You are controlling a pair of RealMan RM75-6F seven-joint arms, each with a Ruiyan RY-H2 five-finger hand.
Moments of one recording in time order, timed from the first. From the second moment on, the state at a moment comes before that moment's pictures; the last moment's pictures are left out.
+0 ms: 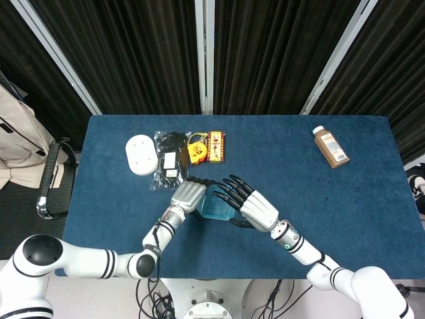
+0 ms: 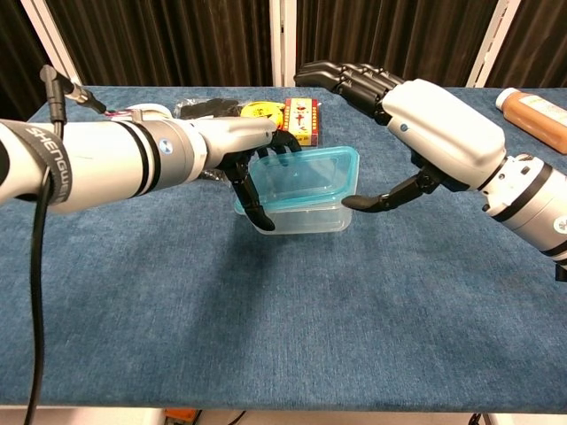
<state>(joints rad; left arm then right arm) -1.12 -1.71 -0.18 -1.55 0.49 0.94 0.62 0.68 -1.90 -0.03 -0.73 -1.80 1.55 0.36</state>
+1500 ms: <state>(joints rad) -1.06 -1.66 -0.17 -1.65 0.61 1.04 0.61 0.68 -1.90 -0.02 -0.74 -1.77 1.52 0.39</state>
